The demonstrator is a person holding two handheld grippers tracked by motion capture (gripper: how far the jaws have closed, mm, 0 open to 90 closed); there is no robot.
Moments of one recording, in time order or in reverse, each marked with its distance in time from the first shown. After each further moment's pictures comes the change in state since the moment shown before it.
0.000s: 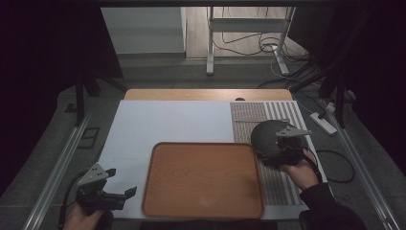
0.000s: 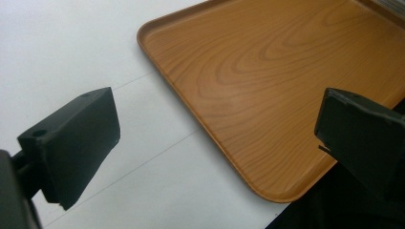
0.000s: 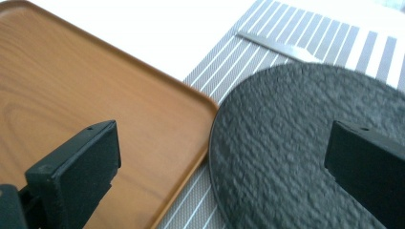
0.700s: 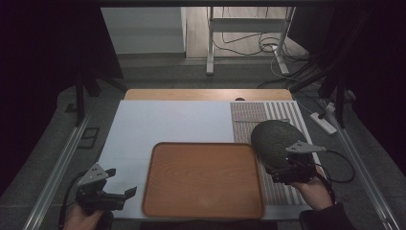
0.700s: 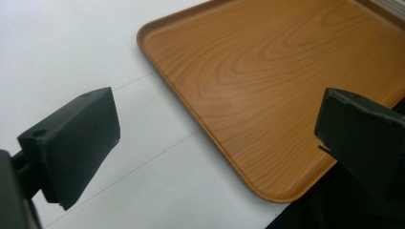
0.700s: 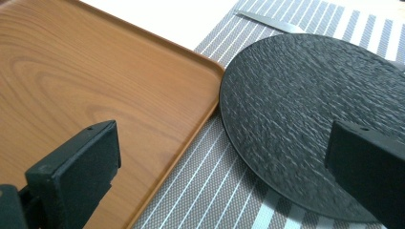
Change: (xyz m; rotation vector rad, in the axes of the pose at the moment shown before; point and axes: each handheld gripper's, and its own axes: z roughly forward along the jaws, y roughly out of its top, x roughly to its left) left arm 0.000 0.000 0.000 -0.003 -0.001 0.003; right arm 0.018 -0.027 -0.045 0.029 -0.019 0.011
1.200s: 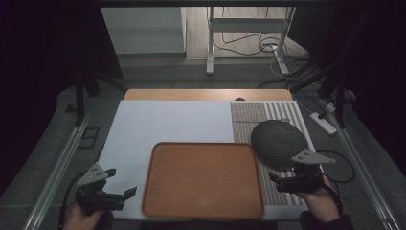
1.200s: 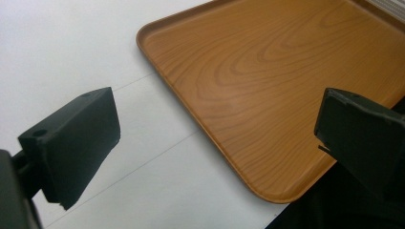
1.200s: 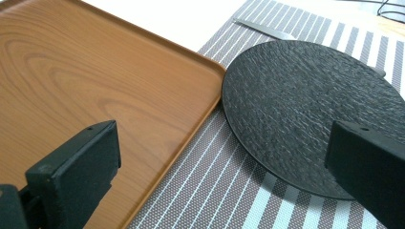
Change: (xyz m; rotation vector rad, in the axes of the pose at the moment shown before) left arm 0.000 0.000 -0.001 -0.003 -0.003 -0.001; right arm 0.013 -0.014 -0.027 -0.052 -0.031 -0.023
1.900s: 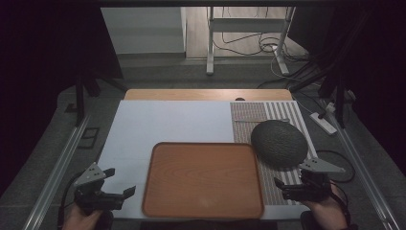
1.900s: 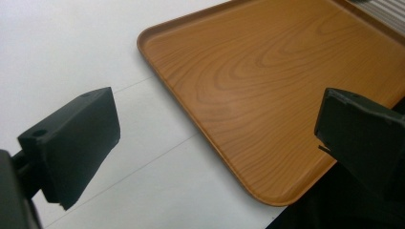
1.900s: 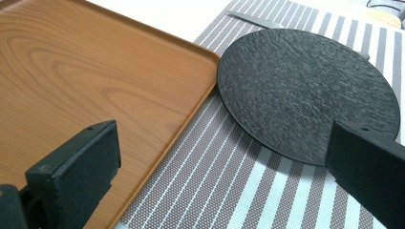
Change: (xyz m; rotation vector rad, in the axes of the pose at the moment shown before) left arm 0.002 -0.001 -0.002 -0.022 -0.009 -0.017; right arm 0.004 -0.013 -0.021 -0.001 -0.027 0.021
